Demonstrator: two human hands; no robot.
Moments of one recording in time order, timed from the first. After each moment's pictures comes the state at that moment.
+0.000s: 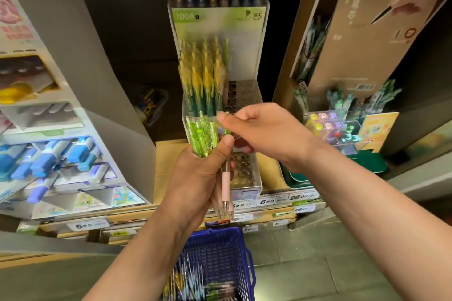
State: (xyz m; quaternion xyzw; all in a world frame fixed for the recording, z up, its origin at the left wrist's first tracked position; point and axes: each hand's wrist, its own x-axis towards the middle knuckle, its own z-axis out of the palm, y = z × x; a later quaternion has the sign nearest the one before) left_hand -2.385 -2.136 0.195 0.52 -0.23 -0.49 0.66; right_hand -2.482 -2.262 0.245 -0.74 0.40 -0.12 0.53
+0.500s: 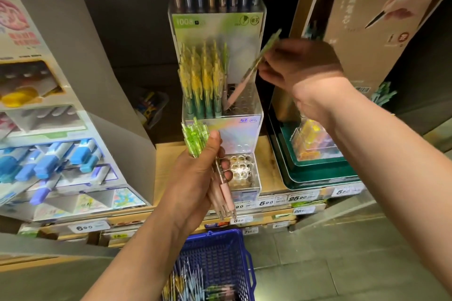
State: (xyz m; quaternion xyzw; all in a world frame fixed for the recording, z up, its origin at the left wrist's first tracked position) left_hand -2.381 -2.137 0.194 0.47 -0.15 -0.53 0.69; right_hand -2.477 -2.318 0.296 -0.61 0.41 -0.38 0.56
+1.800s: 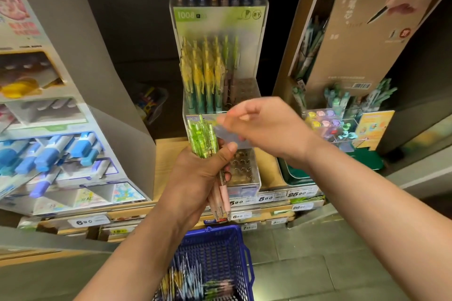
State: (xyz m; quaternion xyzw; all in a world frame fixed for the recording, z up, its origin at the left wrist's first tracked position) left_hand -2.382 -2.132 0.189 0.51 -0.22 -0.51 0.66; right_hand -2.485 -2.261 0.247 -0.77 0.38 -0.14 0.50
